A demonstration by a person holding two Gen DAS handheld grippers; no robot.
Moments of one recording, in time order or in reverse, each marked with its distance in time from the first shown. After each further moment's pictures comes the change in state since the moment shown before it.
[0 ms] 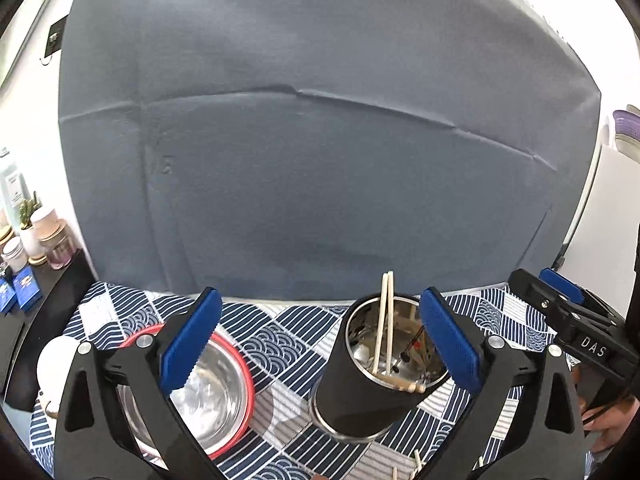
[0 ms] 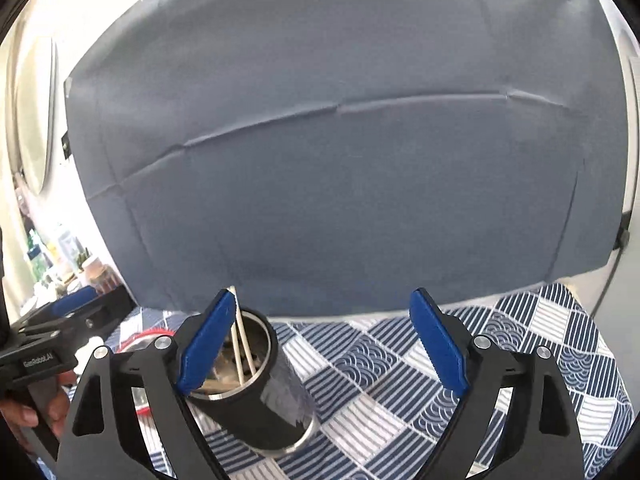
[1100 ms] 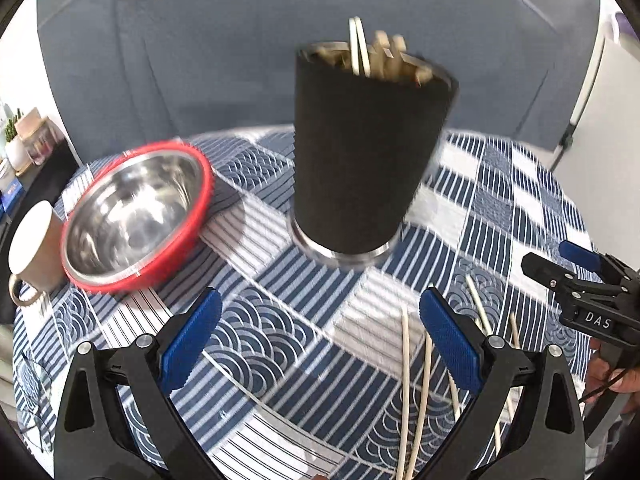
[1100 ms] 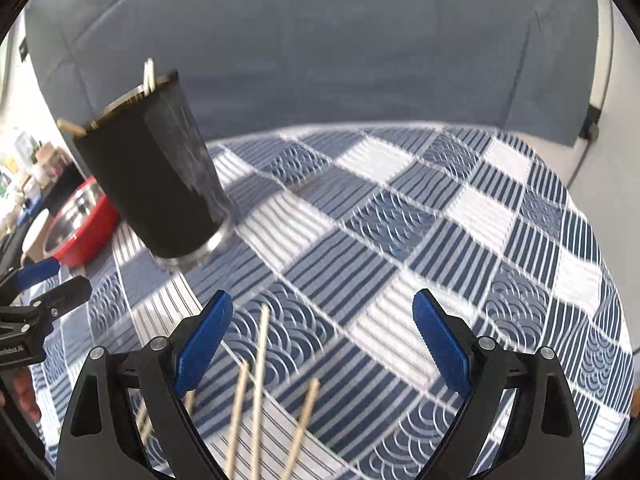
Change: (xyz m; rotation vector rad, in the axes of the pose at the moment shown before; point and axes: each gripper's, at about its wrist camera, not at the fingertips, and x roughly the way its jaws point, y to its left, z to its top) left arm 0.019 -0.027 -0.139 0.080 0.405 0.008; right arm -0.006 -0.050 -0.147 0.003 0.409 -0.155
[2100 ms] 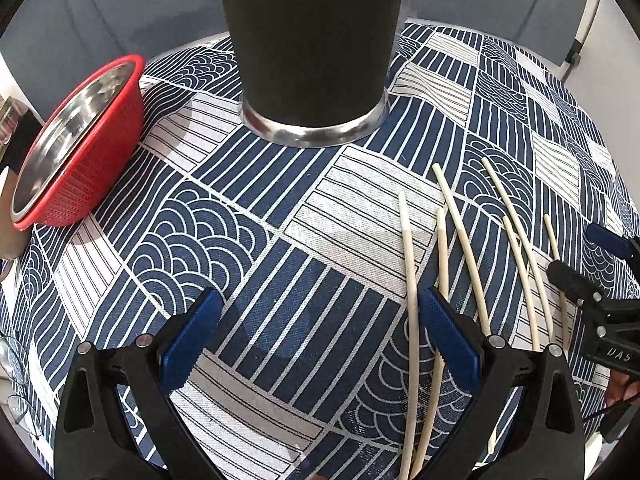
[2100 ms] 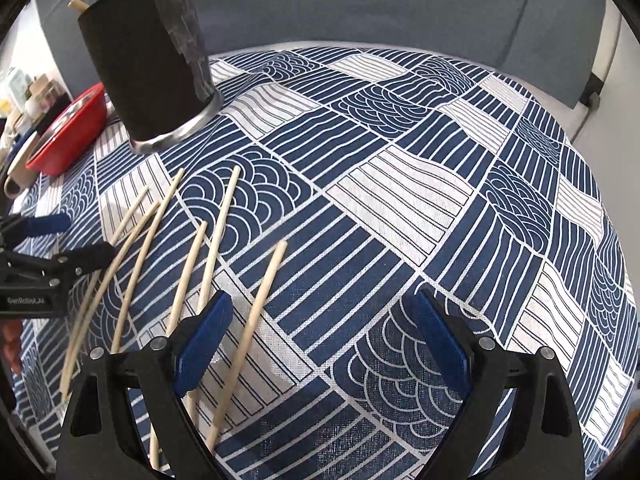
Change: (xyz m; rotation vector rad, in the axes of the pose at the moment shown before) left arm 0.051 -0.025 -0.041 0.097 0.252 0.018; right arm 0.012 -0.012 -0.070 -0.081 0.145 -0.040
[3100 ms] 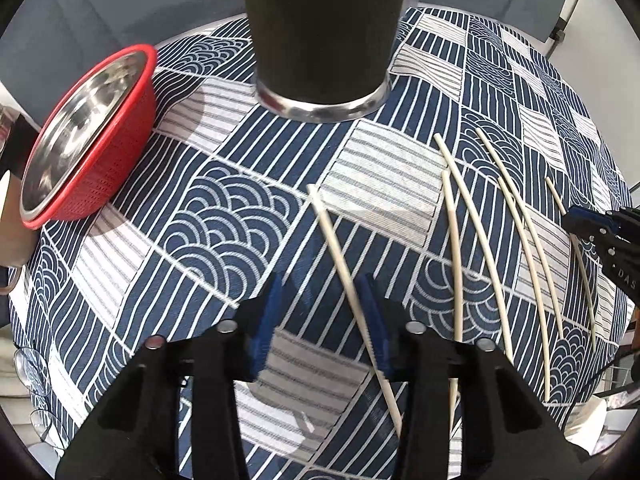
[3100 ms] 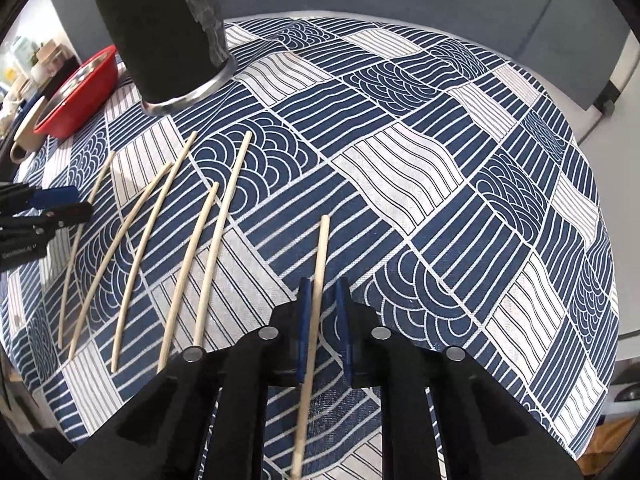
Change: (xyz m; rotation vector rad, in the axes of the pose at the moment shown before) left arm -0.016 0.032 -0.011 0.070 0.078 -0.038; right arm -0.014 -0.002 0.006 -0.075 0.148 0.014
